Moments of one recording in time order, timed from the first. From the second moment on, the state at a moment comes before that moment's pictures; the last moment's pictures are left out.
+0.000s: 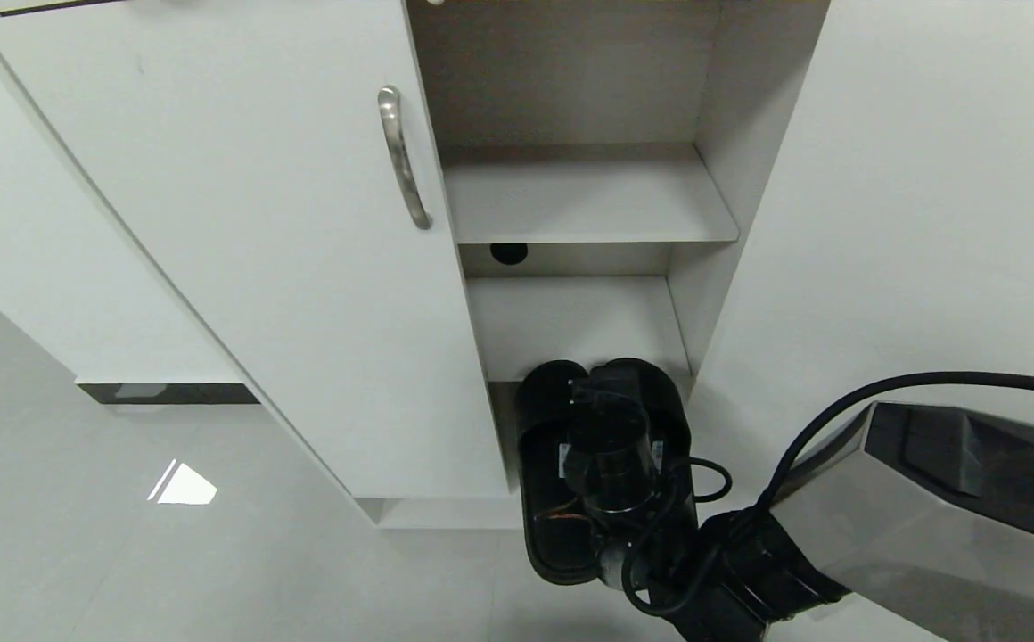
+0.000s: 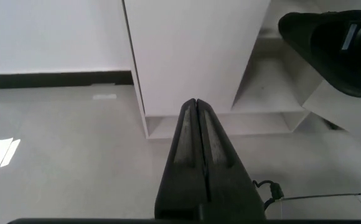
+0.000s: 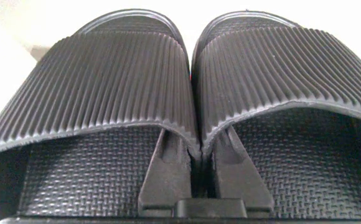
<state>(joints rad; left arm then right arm) 0.00 0.00 0.00 0.00 -0.04 0.00 0.91 2.27 -1.13 -0.96 -0.85 0.19</state>
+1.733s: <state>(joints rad) 0.00 0.00 0.00 0.00 -0.02 -0.02 0.76 2.53 -1.65 -0.80 -0.81 0.10</state>
